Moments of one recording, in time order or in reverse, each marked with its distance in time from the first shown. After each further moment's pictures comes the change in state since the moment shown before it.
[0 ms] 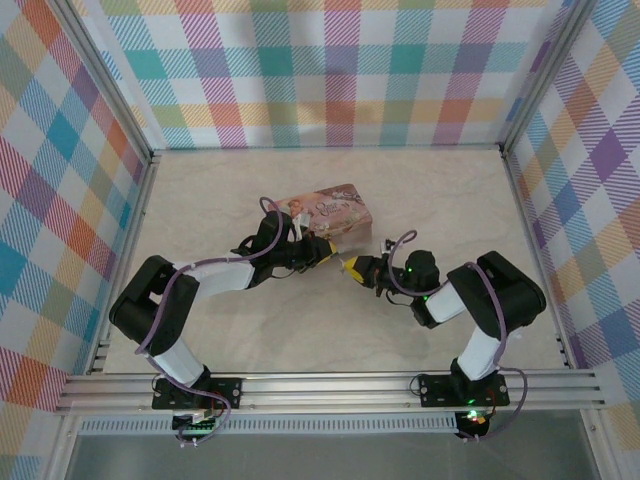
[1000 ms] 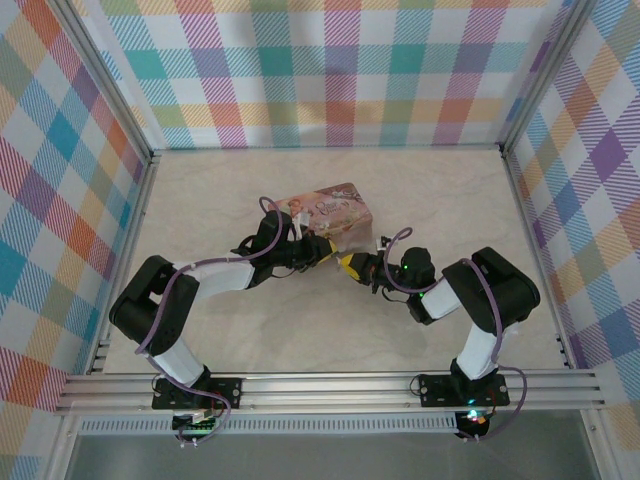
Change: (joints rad) left arm 0.000 0.000 -0.002 0.022 0.000 -0.019; right arm 0.022 0.034 0.040 0.008 0.003 -0.001
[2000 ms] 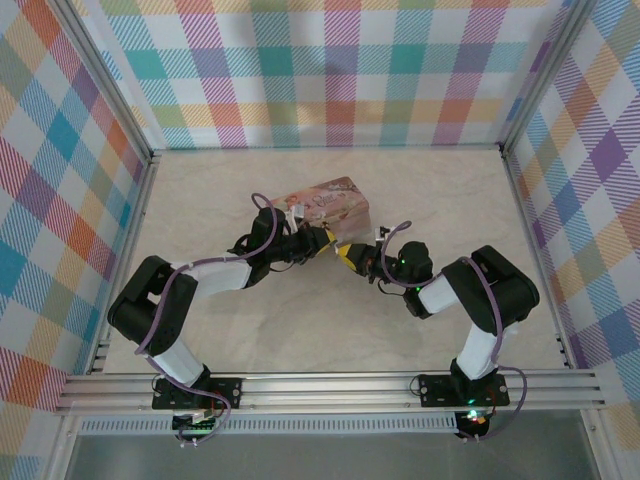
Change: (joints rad) left arm 0.022 -0.005 -0.014 0.125 -0.009 -0.060; right arm 0.006 0.013 0.062 0.008 0.054 -0.073
